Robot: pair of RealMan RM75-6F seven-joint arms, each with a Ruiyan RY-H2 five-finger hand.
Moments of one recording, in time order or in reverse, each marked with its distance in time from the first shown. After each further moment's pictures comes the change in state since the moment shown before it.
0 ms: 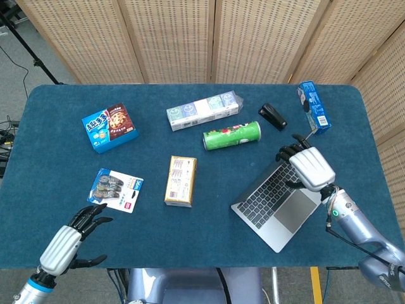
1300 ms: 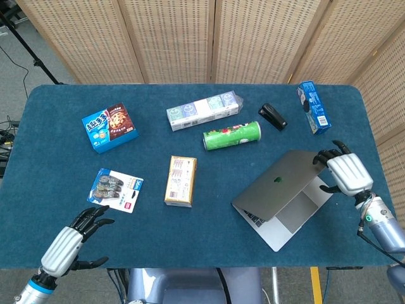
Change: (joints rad) left arm -0.003 0.003 0.009 -0.008 0.008 -0.003 -0.005; right arm -0.111 0.019 -0.052 0.183 -0.001 0.022 0.138
